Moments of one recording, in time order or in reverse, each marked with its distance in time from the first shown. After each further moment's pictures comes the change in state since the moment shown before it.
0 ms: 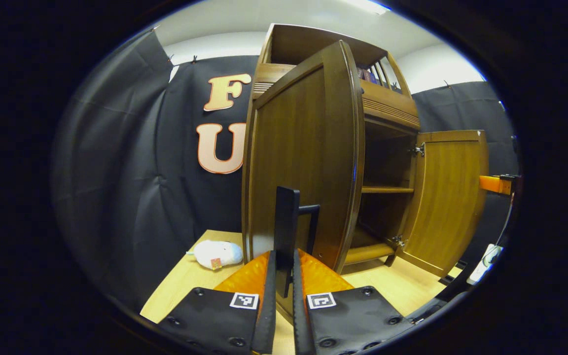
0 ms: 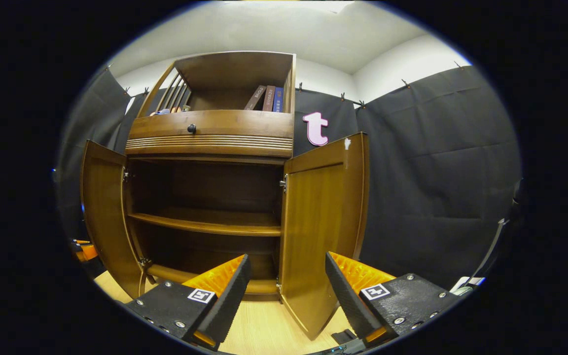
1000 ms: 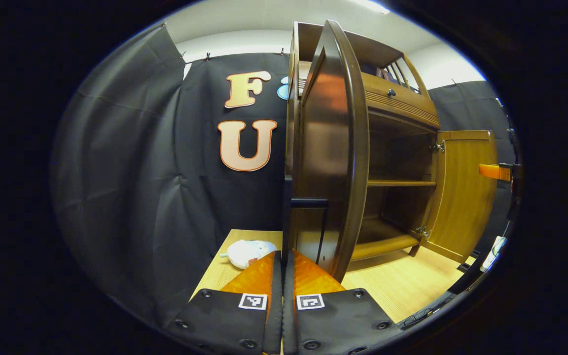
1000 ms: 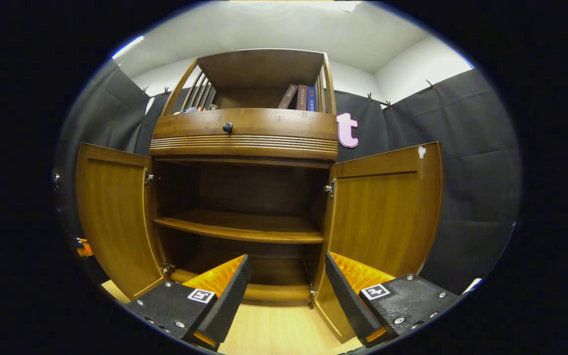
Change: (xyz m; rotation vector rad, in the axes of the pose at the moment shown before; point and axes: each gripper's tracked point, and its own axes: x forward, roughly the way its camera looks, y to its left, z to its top) left arm -0.011 0.111 0.003 0.052 0.006 0.068; right arm 0.026 0.089 0.008 -0.010 -0.001 0.142
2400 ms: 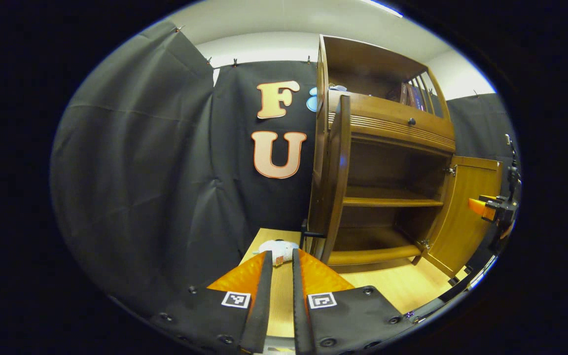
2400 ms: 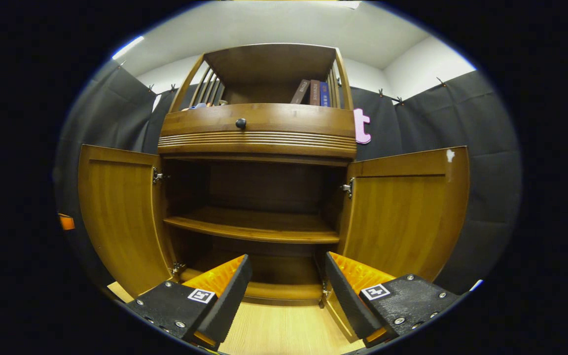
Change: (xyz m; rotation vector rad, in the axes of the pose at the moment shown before) left arm -0.102 0.010 0.088 -0.039 0.046 0.188; right arm 0.008 0.008 0.004 0.009 0.031 0.019
